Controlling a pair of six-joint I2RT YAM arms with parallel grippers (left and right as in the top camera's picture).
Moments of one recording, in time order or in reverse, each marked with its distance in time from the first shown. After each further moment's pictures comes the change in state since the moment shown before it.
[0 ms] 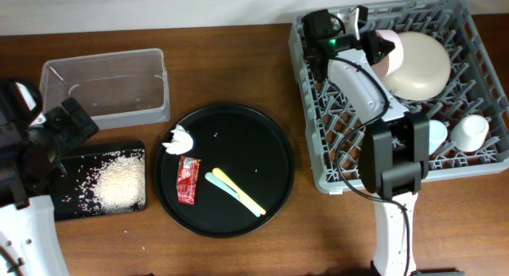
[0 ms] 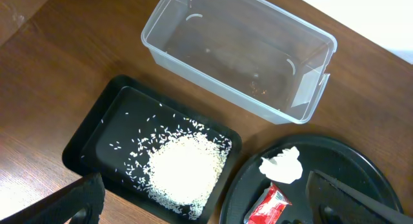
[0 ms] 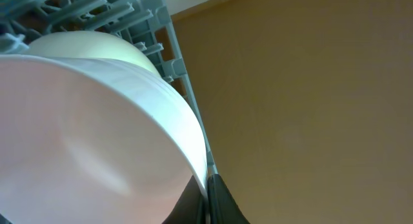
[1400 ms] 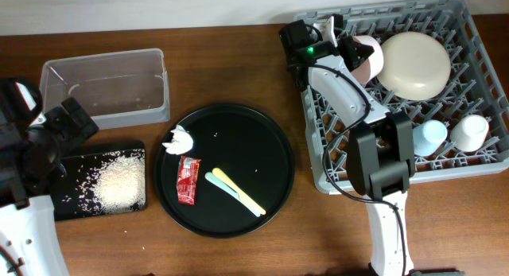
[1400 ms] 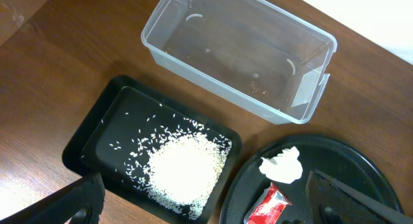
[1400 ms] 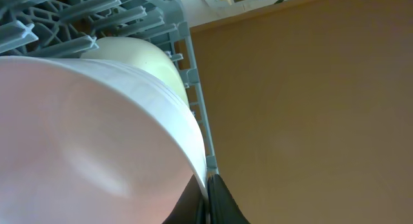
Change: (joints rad) left arm 0.000 0.000 0.000 0.000 0.000 0.000; right arm 0.074 0.034 0.000 -0.033 0.018 -0.002
